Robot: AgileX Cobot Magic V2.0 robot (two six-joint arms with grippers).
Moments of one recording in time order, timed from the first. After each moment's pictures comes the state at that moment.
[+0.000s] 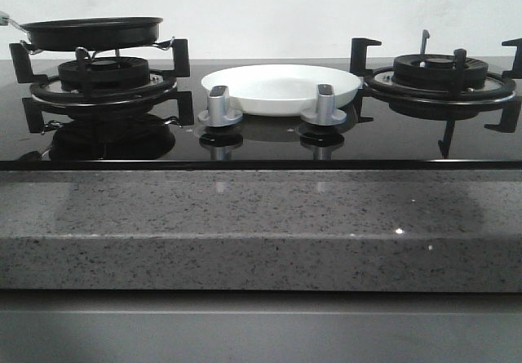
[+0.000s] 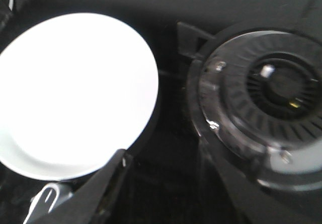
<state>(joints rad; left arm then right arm) -0.04 0.53 -0.61 -0.10 0.24 0.15 0.21 1.54 -1.38 0.15 0.68 -0.04</state>
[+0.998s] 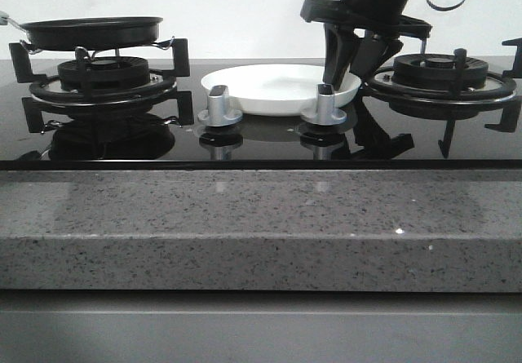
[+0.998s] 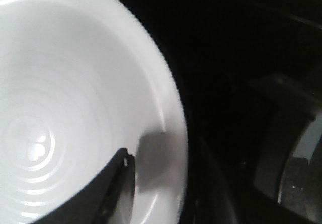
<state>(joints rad) -0.04 0.53 -0.61 -0.10 0.24 0.15 0.21 2.23 -2.21 0.24 1.24 -0.09</state>
